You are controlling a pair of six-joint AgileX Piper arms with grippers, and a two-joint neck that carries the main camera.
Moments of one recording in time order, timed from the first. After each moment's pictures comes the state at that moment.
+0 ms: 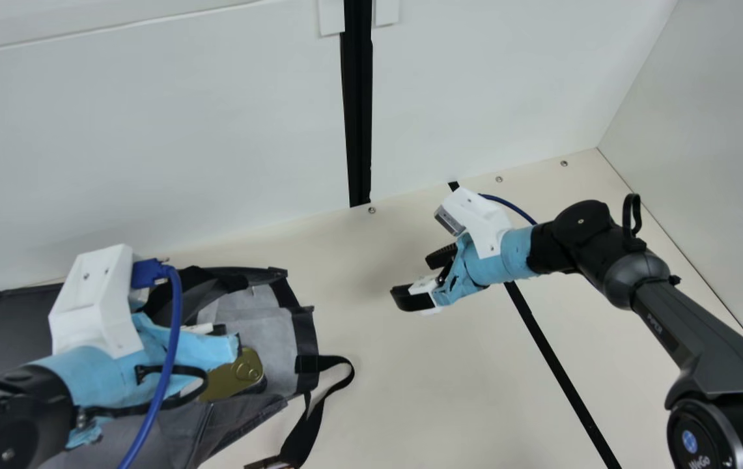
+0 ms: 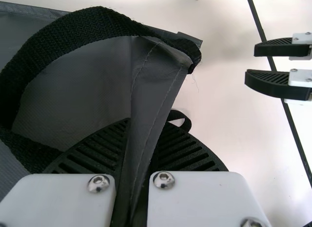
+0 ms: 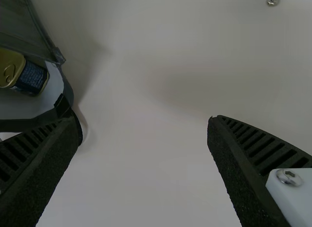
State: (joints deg) left arm -35.3 86.8 -84.1 -5.7 54.1 -21.7; right arm -11.8 101.9 -70.5 53.2 53.7 -71.2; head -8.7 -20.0
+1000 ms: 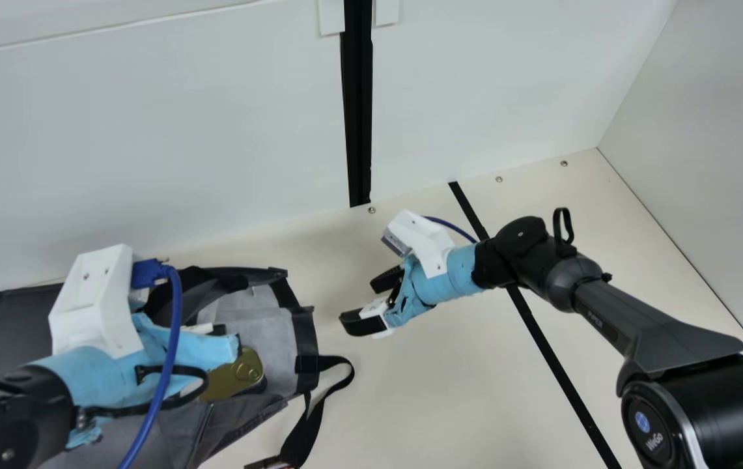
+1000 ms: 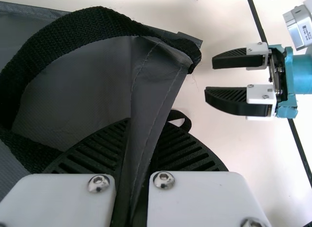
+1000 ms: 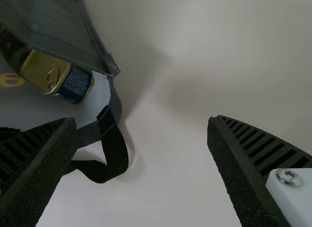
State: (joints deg) left arm -35.3 86.8 -84.1 -5.7 54.1 -21.7; right arm -2.6 106.8 -69.3 61.5 53.6 -75.7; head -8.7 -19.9
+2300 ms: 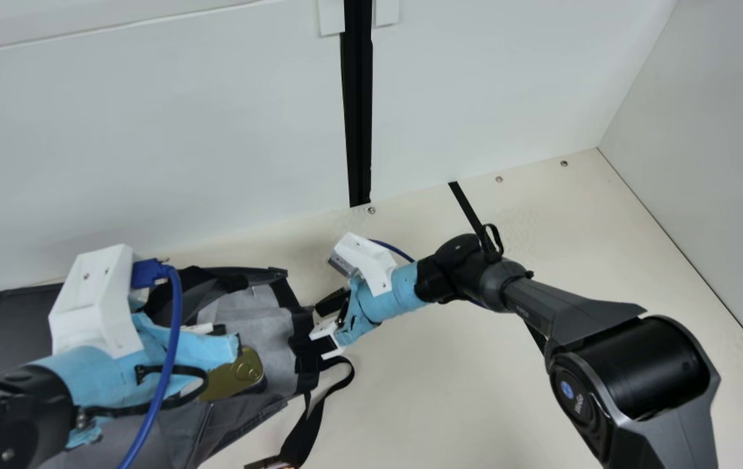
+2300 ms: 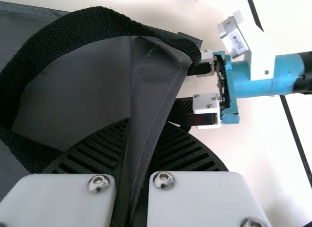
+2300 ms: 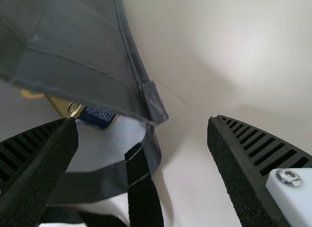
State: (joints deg) left arm -35.3 86.8 -84.1 -5.7 54.1 -21.7; right arm 6.3 118.0 -74.0 71.8 54.4 -82.2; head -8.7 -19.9
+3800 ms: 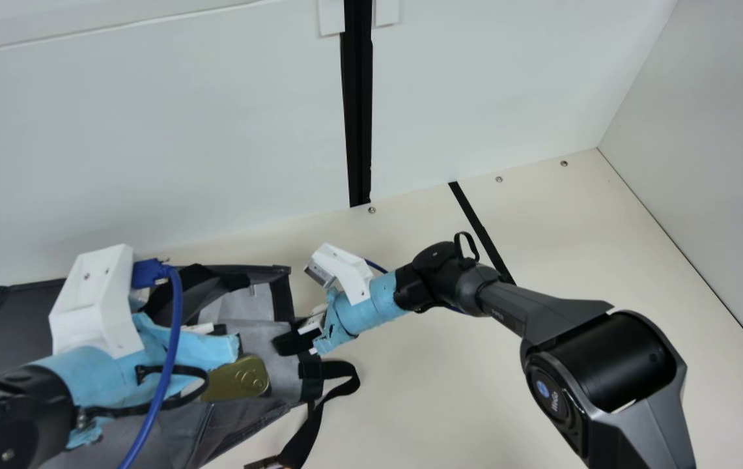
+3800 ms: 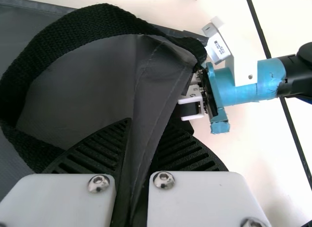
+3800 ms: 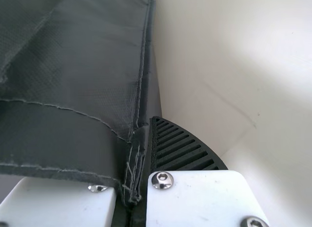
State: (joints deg) left arm -35.3 86.8 -84.1 -5.7 54.1 -21.7; right arm 9.2 120.0 -74.9 76.5 60.0 -79.4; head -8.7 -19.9
